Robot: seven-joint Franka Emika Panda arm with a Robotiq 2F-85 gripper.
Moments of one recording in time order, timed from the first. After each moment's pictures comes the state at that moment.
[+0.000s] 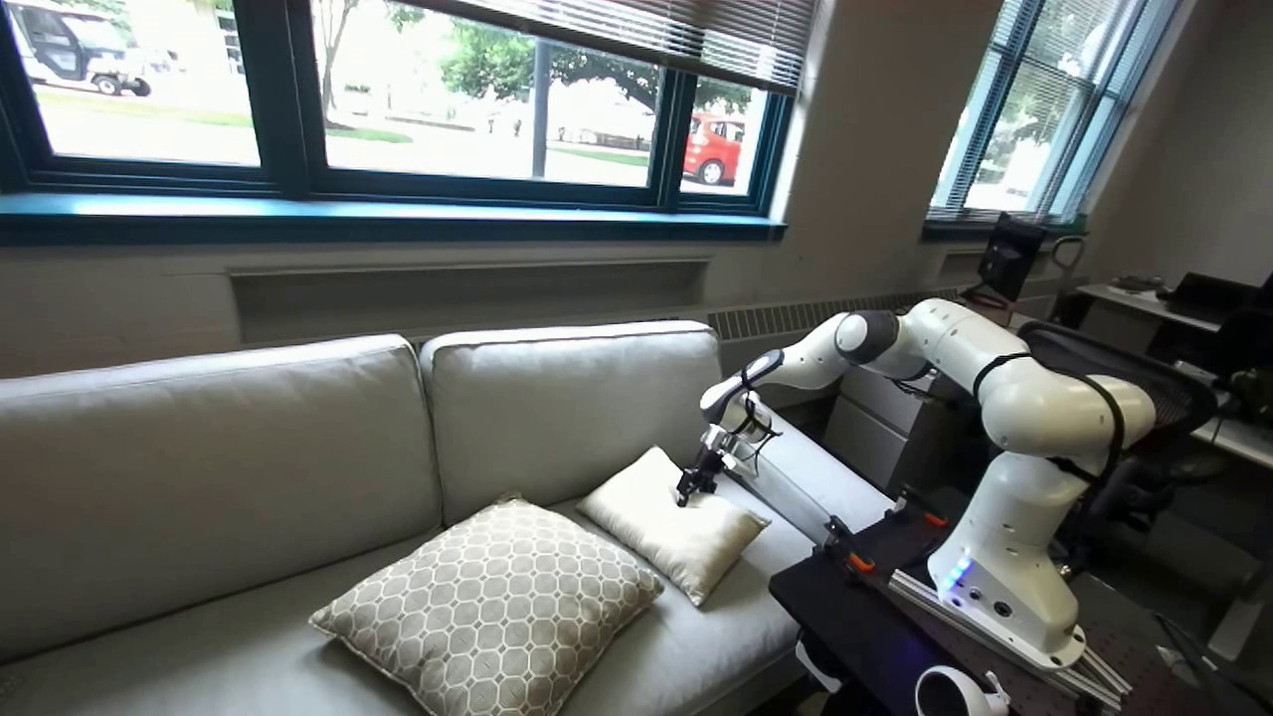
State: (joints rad) arm -0.25 1.46 0.31 -1.28 0.34 2.40 -0.59
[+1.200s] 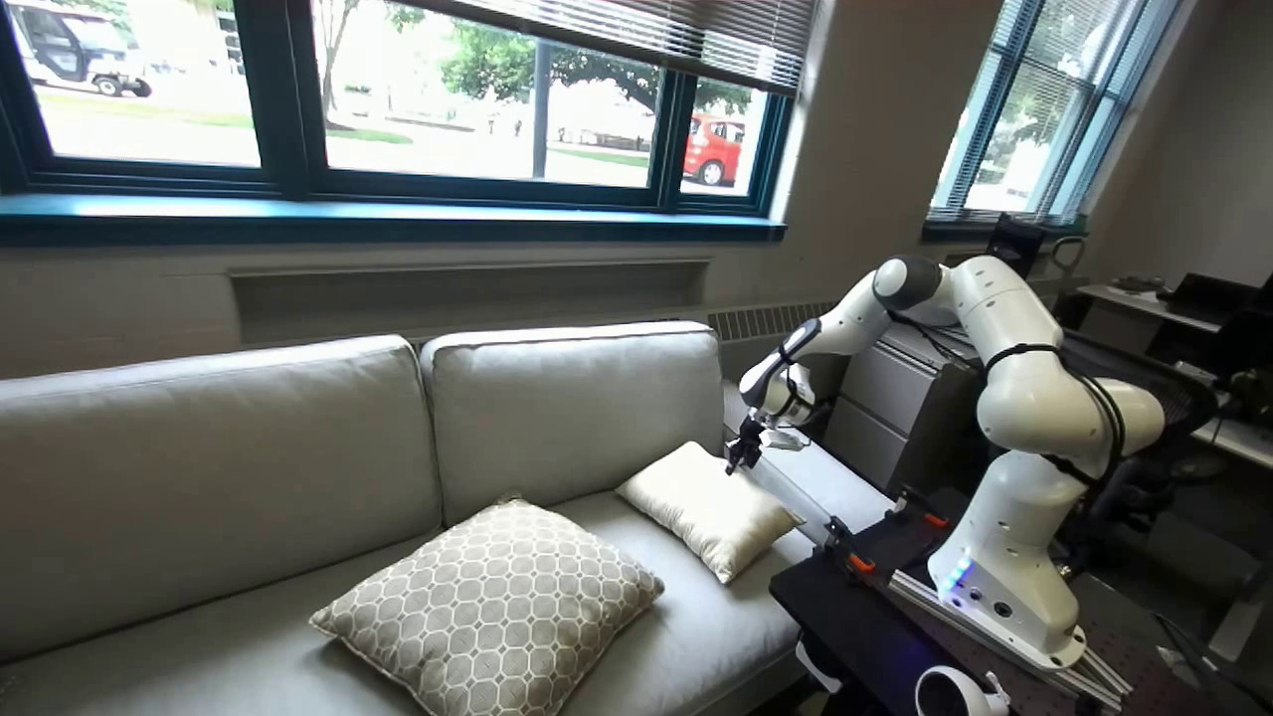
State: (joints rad) arm -0.39 1.10 0.27 -1.80 0.31 2.88 -0.48
